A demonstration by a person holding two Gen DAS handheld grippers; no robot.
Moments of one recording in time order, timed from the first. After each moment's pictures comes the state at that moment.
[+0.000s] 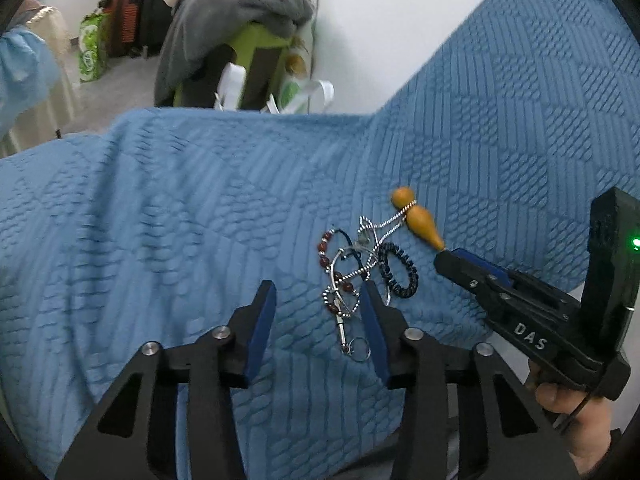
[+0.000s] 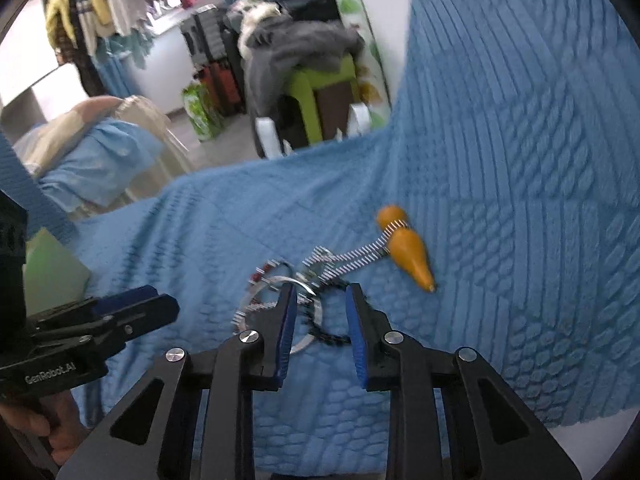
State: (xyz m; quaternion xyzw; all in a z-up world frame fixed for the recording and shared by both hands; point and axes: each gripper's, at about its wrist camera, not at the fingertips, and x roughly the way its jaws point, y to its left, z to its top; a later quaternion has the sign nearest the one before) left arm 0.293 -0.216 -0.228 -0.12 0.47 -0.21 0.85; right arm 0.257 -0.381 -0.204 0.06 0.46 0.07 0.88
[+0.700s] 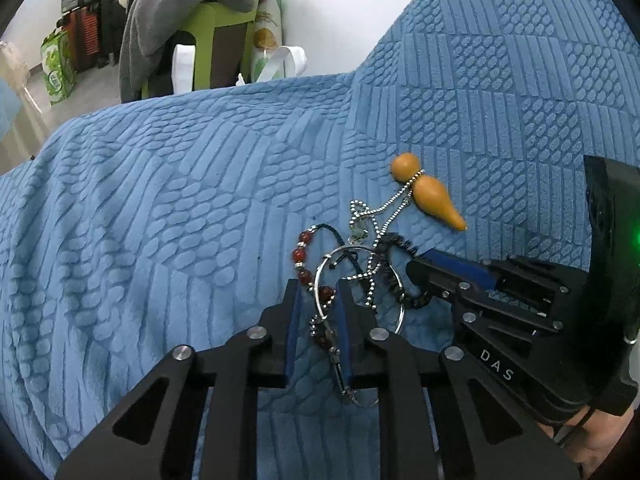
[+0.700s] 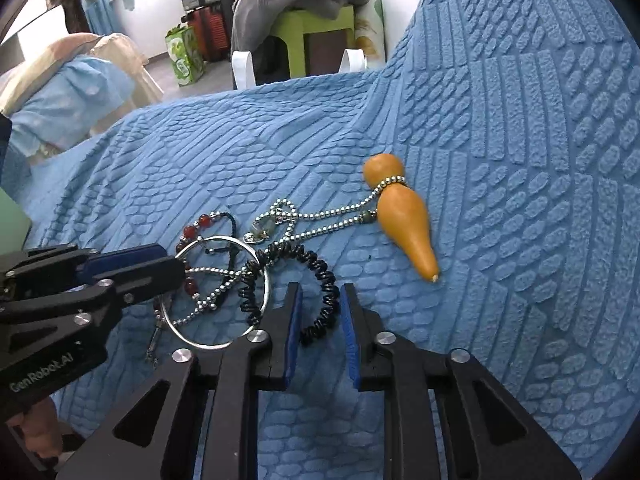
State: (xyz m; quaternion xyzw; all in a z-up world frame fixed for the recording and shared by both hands) left arm 0.325 -0.260 -0.260 -0.05 0.49 -0.24 0.83; right arm 0.284 -0.368 -0.244 0.00 0.51 0.06 0.86
